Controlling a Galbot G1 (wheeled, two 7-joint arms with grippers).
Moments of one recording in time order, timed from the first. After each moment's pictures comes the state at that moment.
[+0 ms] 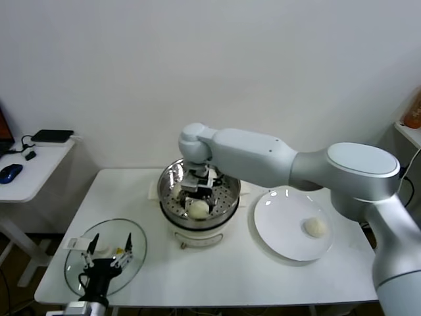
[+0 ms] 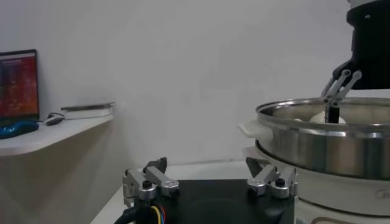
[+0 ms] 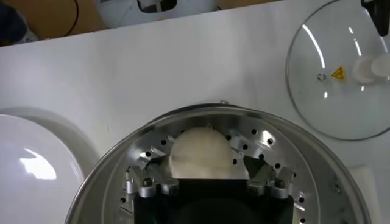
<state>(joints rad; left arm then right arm) 1.71 -1.54 -0.71 -2.09 -0.04 -0.02 0.06 0.45 1.44 -1.19 1.11 -0.05 0.39 -1.35</state>
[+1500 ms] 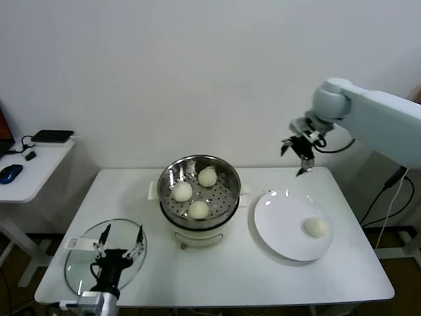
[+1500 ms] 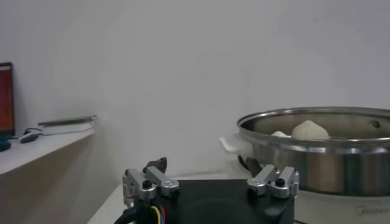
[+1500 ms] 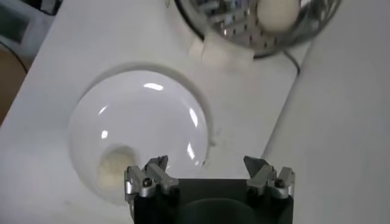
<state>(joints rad) 1.66 -1.55 -0.65 -2.10 0.03 0.00 0.06 0.64 0.75 -1.28 1.22 0.15 -0.08 -1.22</state>
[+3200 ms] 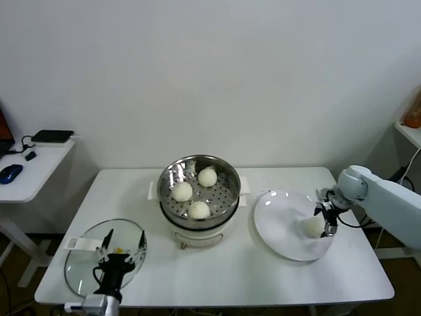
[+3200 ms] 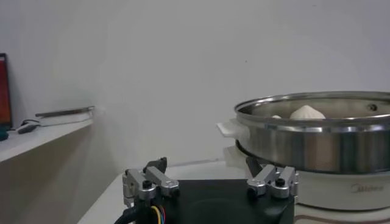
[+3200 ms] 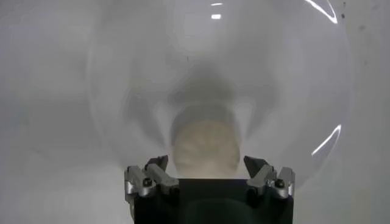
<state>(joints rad) 1.66 -1.55 -0.65 -2.07 0.05 0.00 0.05 0.01 0.69 -0.89 1.06 -0.05 -0.21 -1.10</state>
